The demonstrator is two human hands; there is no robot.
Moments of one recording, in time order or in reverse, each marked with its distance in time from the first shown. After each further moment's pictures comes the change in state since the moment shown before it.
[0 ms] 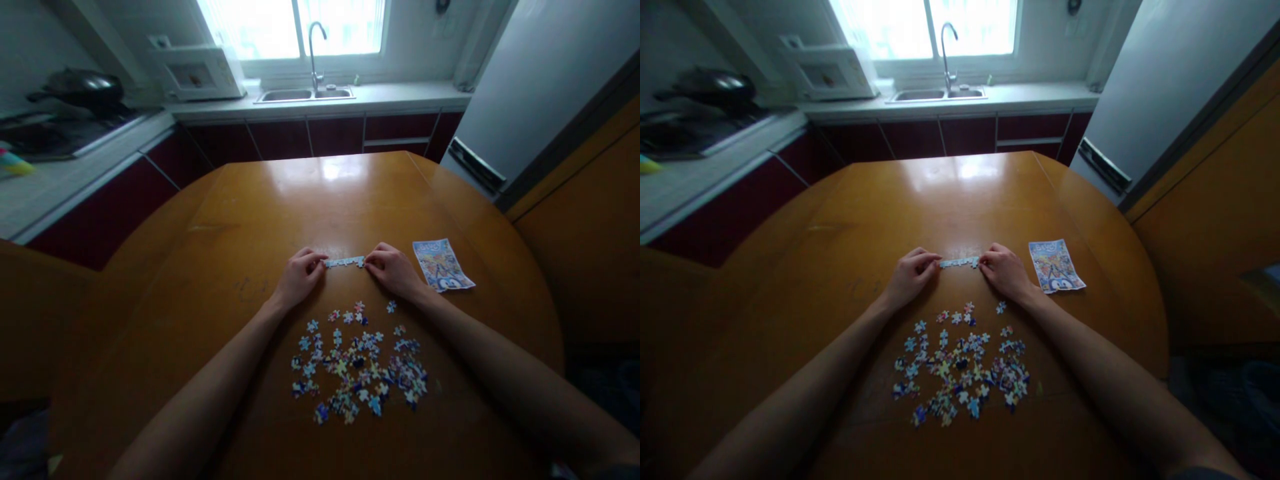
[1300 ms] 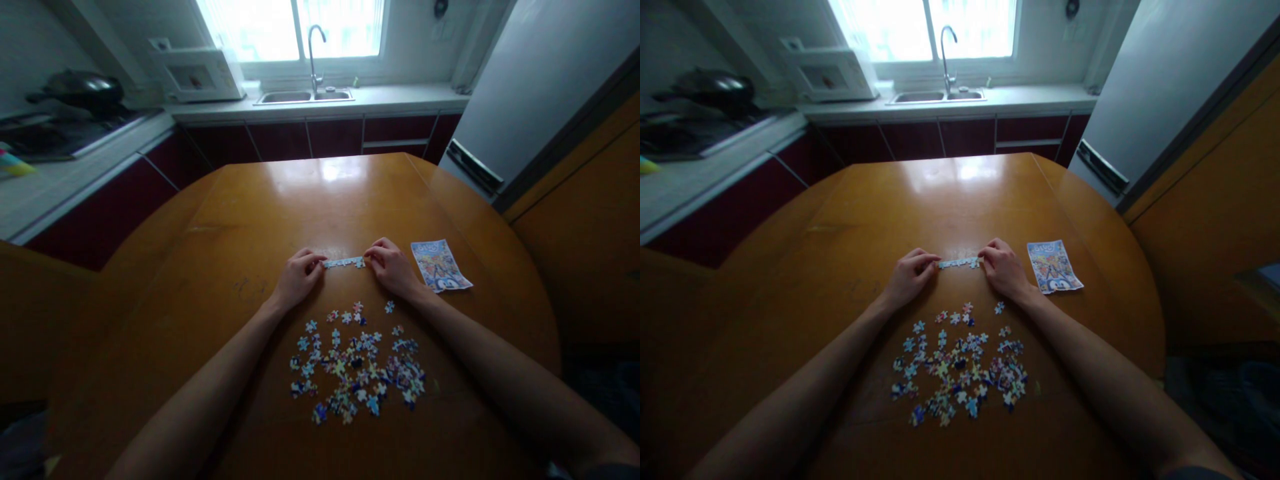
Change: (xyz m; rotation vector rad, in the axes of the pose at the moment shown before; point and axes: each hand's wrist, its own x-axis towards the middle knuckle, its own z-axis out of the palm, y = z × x) left_hand 0.000 0.002 -0.001 0.010 -0.005 0.002; right_hand 0.003 -0.001 -0.001 0.069 0.101 -0.016
